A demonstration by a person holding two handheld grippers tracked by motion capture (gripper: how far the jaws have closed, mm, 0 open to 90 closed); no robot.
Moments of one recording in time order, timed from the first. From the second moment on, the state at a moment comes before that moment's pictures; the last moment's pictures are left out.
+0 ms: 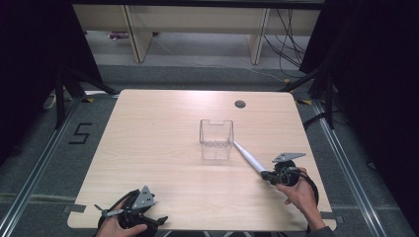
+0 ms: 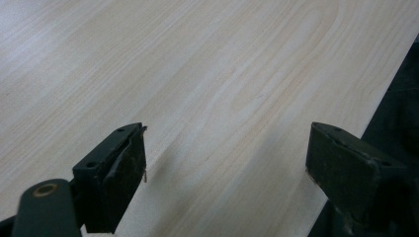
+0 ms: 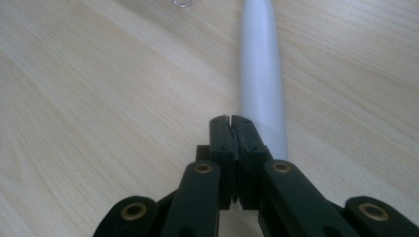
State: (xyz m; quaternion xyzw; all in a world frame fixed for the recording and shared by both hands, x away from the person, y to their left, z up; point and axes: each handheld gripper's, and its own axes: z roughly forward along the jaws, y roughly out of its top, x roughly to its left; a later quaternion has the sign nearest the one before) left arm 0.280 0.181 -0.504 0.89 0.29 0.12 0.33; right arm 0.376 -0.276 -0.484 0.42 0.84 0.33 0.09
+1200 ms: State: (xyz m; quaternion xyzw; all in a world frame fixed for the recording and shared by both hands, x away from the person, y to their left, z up) left arm 0.282 0.182 -0.504 0.89 0.29 0.12 0.33; right arm 0.425 -0.239 -0.450 0.41 0.88 0.20 0.10
